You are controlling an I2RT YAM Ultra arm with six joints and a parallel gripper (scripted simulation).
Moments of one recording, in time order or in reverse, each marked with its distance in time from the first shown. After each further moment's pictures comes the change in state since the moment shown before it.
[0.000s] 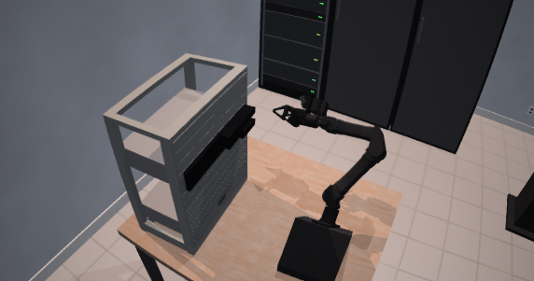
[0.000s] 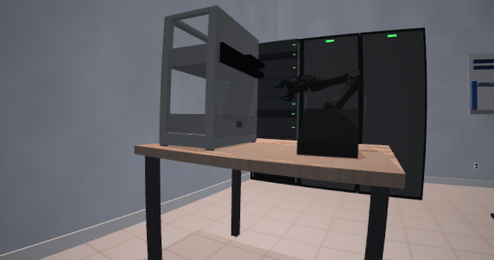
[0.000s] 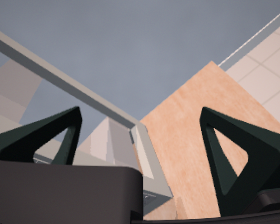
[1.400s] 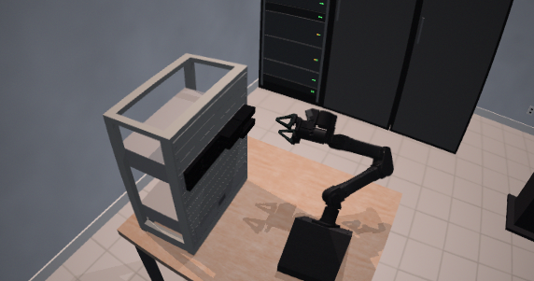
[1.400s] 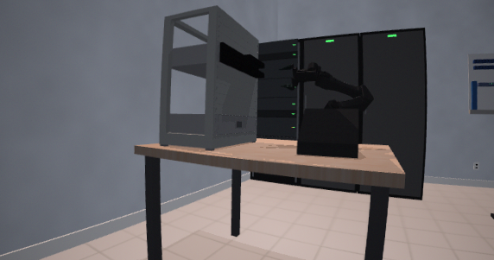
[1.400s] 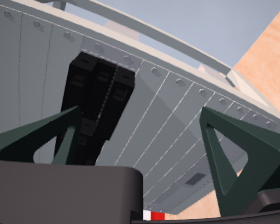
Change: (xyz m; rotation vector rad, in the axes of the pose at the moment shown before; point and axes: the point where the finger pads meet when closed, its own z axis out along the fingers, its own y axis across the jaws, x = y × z) arm 0.076 0.147 -0.101 -0.234 0.067 0.357
